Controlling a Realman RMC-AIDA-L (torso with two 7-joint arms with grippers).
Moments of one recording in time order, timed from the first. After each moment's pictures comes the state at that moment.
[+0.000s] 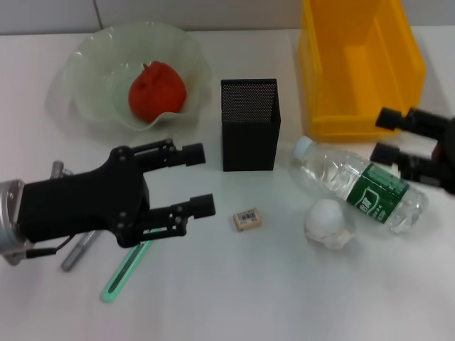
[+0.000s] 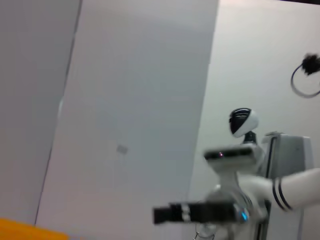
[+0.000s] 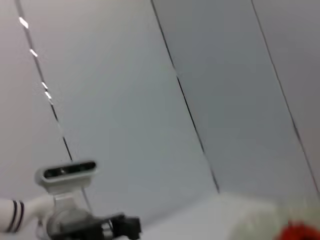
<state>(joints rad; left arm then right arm) -0.37 -2.06 0.96 0.59 1.57 1.87 -1.18 0.35 2.08 -0.59 -0.76 -1.77 -1.91 1.42</state>
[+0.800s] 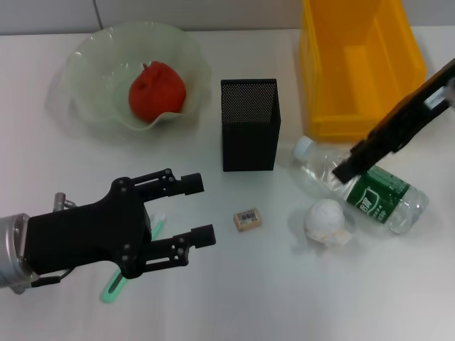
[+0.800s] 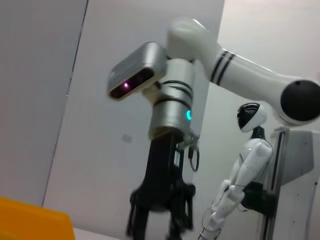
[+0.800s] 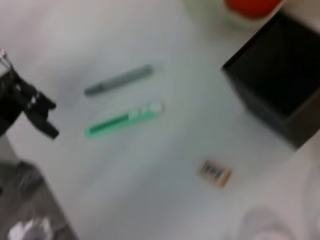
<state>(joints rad) -0.33 -2.07 0.99 0.51 1.58 1.85 -1.06 0.91 1.99 -0.96 -1.10 -2.49 -1.99 2.45</state>
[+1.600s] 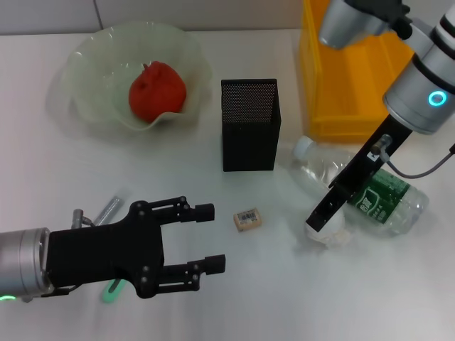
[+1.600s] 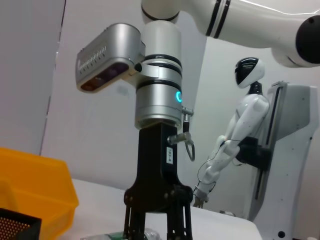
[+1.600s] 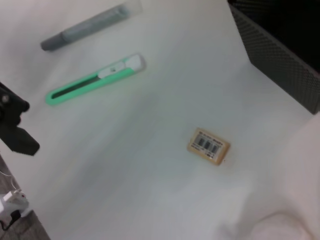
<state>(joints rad) -0.35 -2.07 1.02 0.50 1.69 1.77 -1.03 0.97 2.07 -1.12 -0.89 -2.61 -1.81 2.51</state>
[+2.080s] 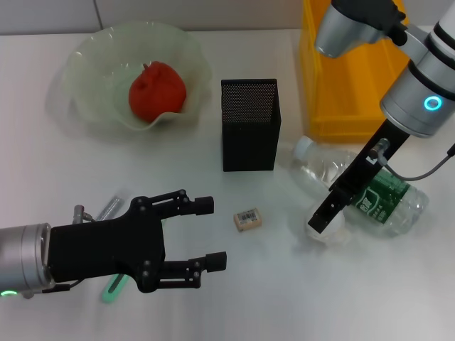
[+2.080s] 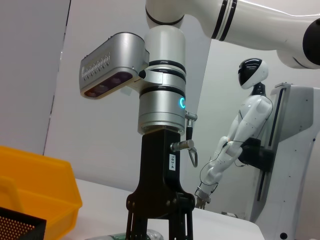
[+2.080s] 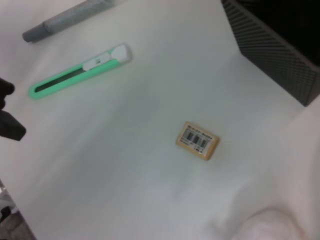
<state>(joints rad) -0.35 -2.07 1.01 0.50 1.68 1.76 -1.04 0.98 2.08 -1.13 -0.86 -2.63 -1.79 2.51</state>
